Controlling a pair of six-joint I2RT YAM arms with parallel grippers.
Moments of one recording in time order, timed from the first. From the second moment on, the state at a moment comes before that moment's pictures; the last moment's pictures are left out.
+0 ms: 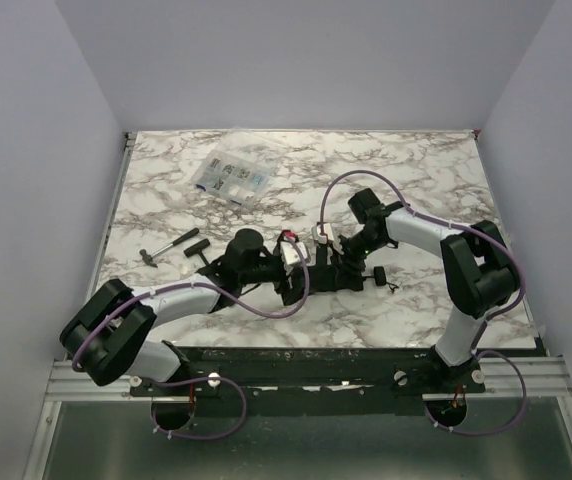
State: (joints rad) left arm -0.69 1.37 0.51 0.51 0.60 0.17; right arm 0.46 1.82 1.09 -0.70 -0.74 -1.09
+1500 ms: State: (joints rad) left arm -0.79 1.84 0.94 0.15 0.60 0.18; right arm 0.24 1.69 1.16 -0.86 -0.81 -1.16
